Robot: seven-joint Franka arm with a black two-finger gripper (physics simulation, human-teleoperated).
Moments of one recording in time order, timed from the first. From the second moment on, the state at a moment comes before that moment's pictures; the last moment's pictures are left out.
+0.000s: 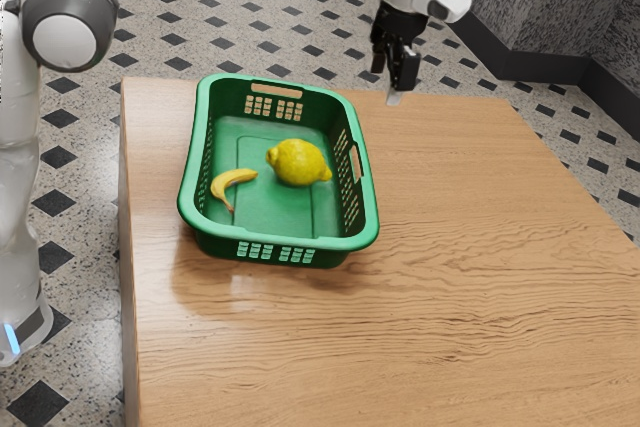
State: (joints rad) arm -0.12 0.11 0.10 -1.27 0.04 1.46 0.01
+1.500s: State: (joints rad) arm -0.12 -0.31 0.27 -2.21 -0.01 1.76 0.17
